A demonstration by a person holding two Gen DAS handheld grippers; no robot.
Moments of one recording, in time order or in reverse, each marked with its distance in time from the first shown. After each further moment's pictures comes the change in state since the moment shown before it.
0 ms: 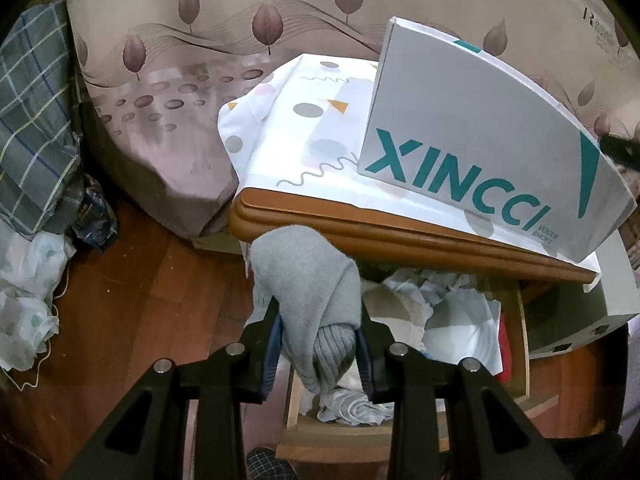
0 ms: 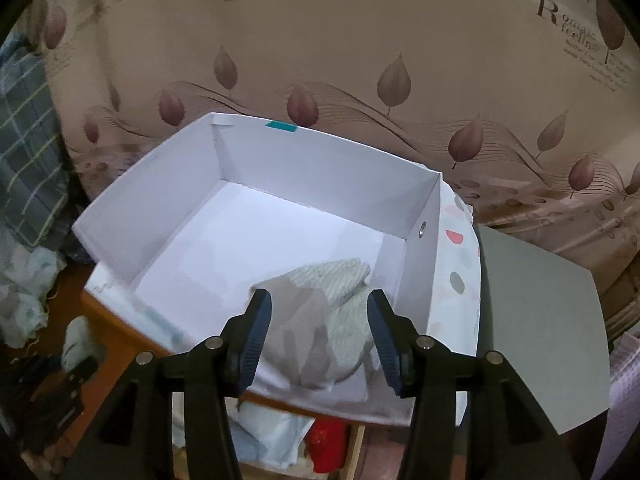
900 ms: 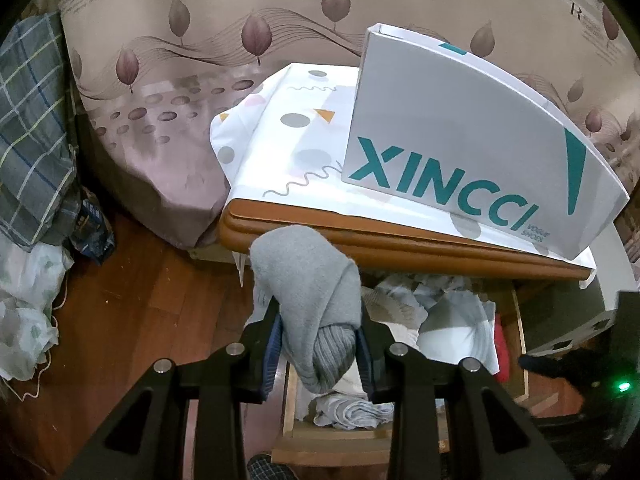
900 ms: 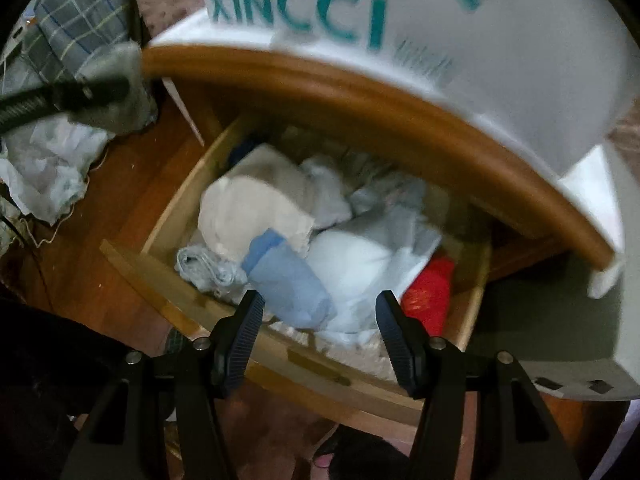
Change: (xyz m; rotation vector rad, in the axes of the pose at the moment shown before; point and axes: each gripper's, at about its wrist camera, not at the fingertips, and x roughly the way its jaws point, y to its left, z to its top) left arm -0.007 -0.007 0.000 0.024 -0.029 -0.012; right arm 0.072 0.074 -0.178 -0.173 0.332 0.217
